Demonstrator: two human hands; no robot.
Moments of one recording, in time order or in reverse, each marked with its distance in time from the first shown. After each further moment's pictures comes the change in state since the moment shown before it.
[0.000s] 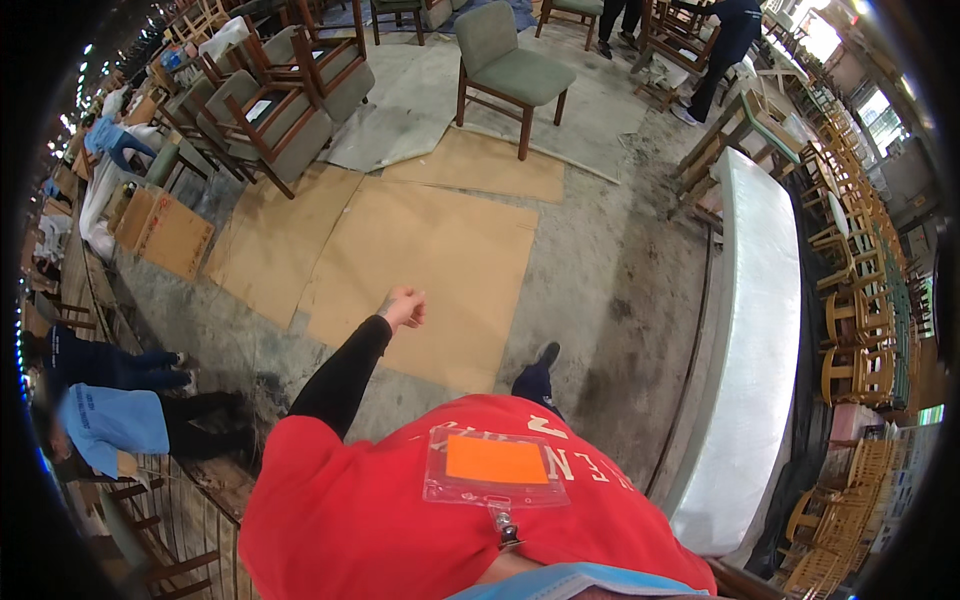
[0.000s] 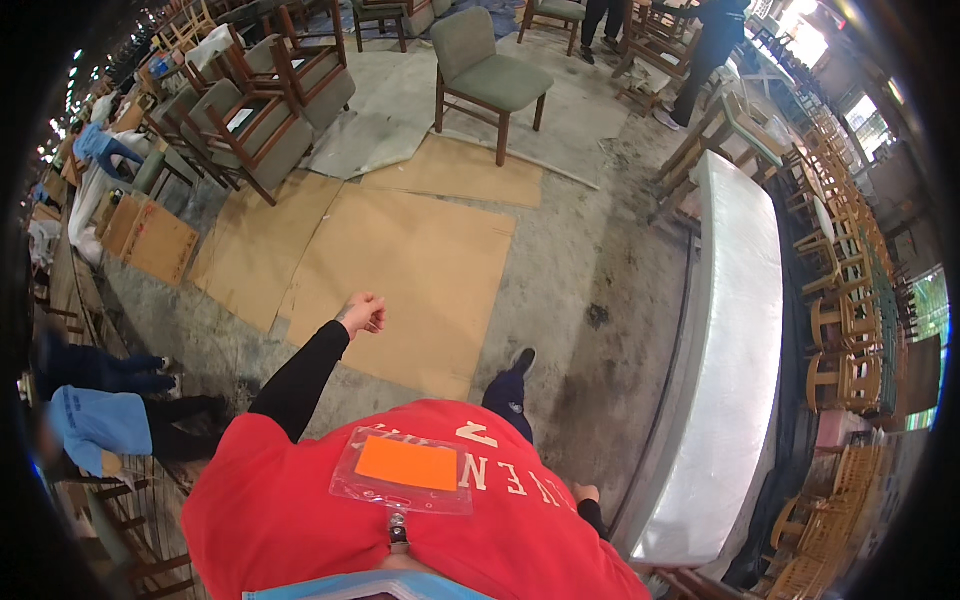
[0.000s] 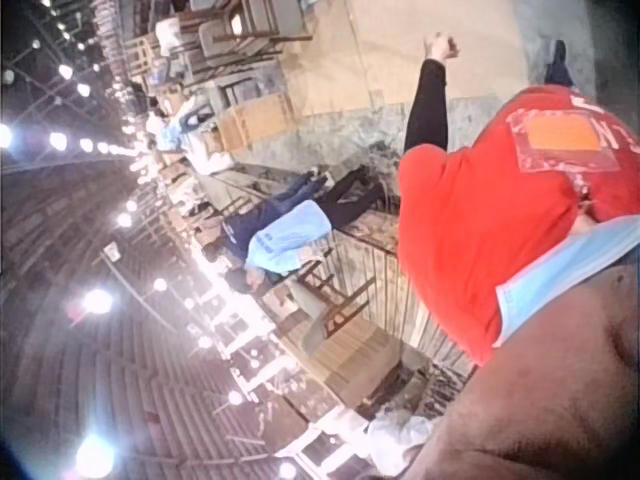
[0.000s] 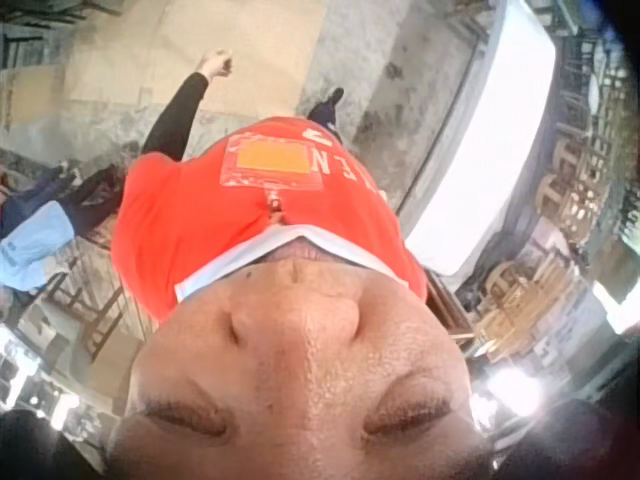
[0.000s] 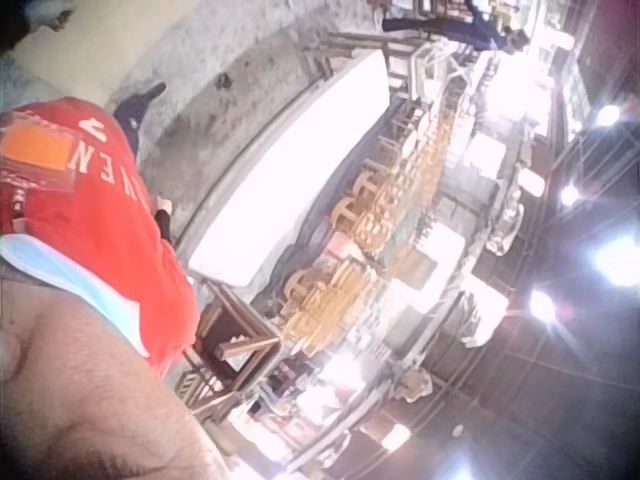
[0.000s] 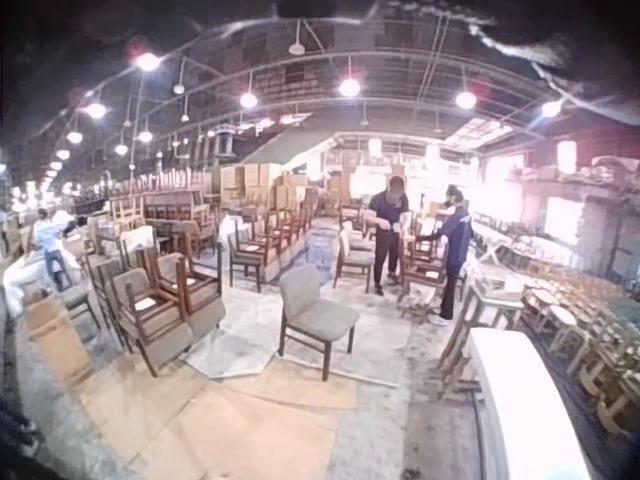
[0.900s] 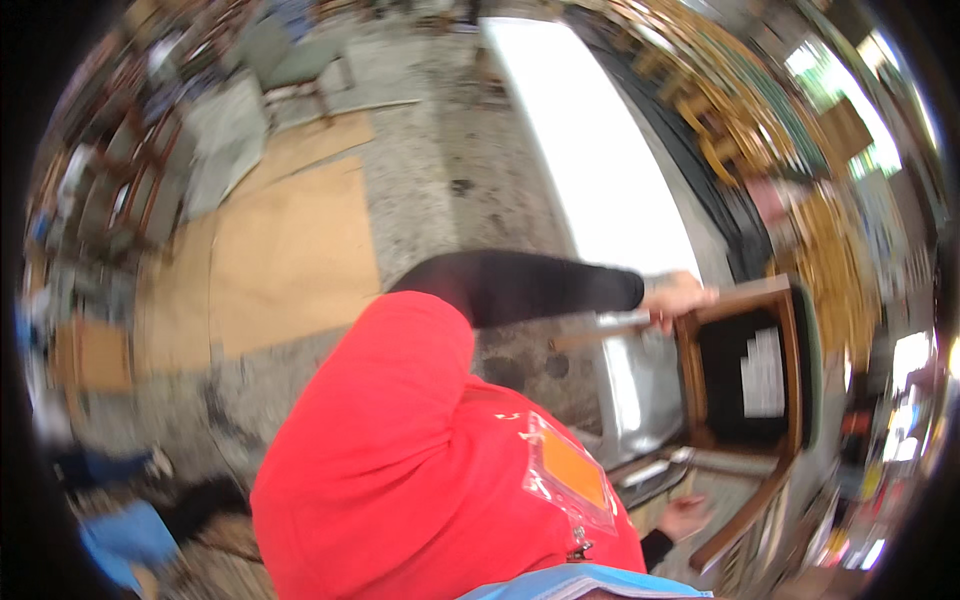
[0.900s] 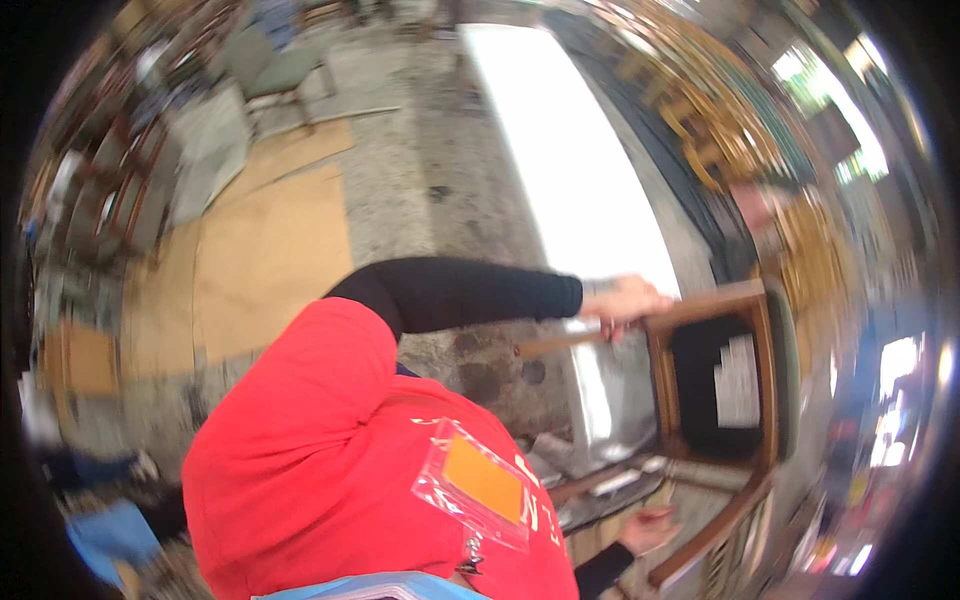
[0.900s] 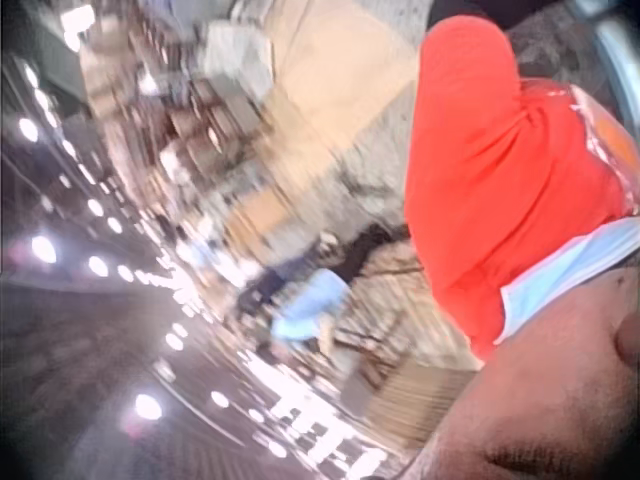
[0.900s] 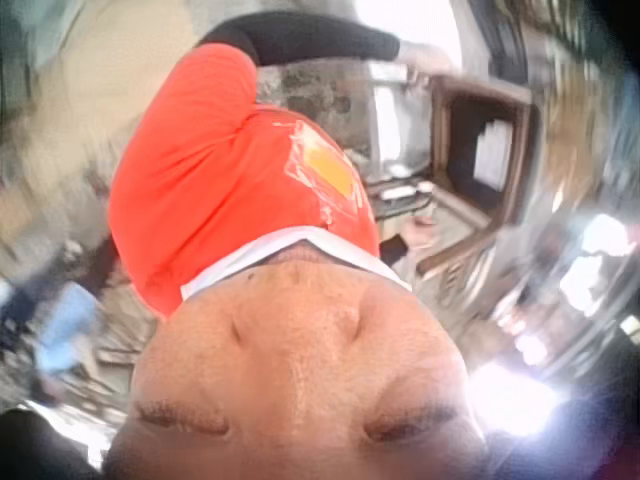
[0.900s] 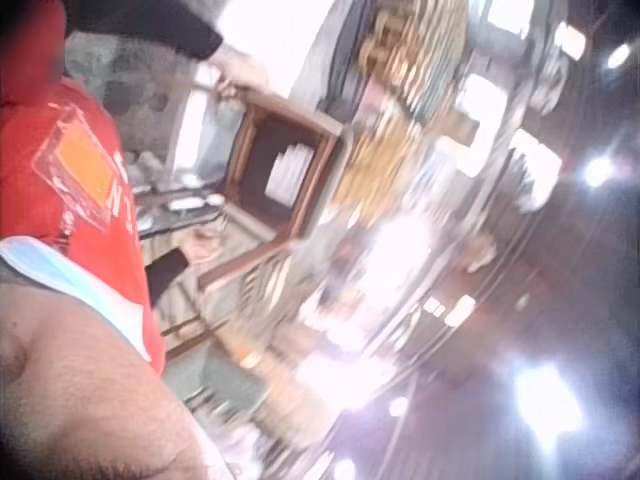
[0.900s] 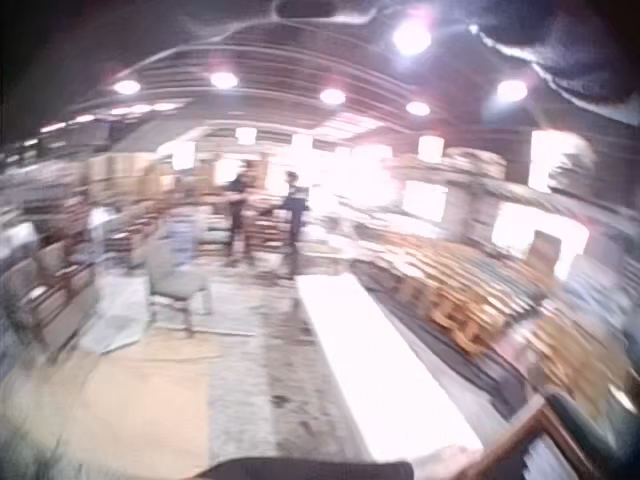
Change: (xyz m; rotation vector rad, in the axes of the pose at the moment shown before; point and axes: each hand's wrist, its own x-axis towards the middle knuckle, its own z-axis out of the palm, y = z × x) left_hand -0.524 -0.058 0.599 0.467 -1.372 0.496; right_hand -0.458 0.472 0.102 2.529 1.157 -0.005
